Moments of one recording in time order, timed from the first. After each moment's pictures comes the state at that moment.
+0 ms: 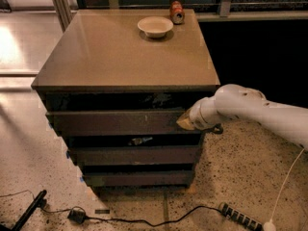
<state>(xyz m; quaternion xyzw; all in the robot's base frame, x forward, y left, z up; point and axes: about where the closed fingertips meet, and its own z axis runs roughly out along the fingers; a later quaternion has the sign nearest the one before) 0.625 -0.117 0.658 -0.47 0.81 0.08 0.33</state>
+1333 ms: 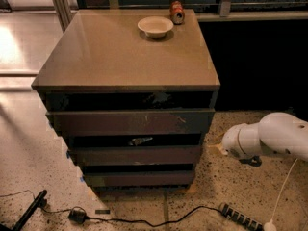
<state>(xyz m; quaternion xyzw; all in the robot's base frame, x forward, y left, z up) 0.522 -0.202 0.651 -0.42 0.85 0.08 0.31</state>
